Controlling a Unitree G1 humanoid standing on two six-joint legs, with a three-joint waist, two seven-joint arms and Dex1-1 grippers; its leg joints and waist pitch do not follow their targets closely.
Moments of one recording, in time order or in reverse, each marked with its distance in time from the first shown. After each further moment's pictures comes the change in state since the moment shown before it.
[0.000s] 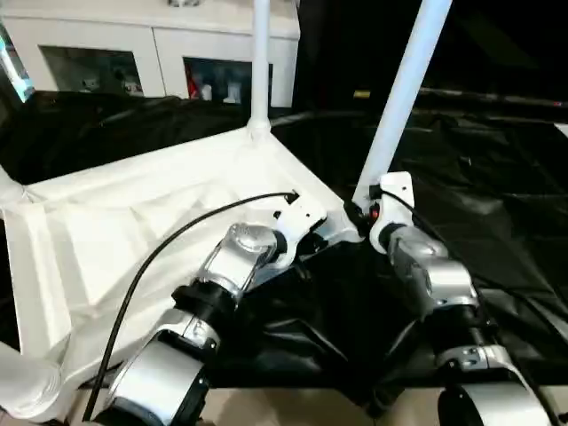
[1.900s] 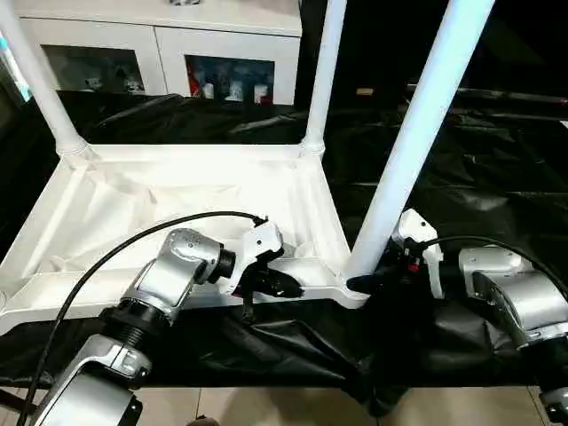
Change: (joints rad) left arm 0.168 0.284 -0.053 -0.281 -0.131 -0.020 -0.563; right arm 0.181 -0.429 0.227 -0.304 0.115 0.078 0.899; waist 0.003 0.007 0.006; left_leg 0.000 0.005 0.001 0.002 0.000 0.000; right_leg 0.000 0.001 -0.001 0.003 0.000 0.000
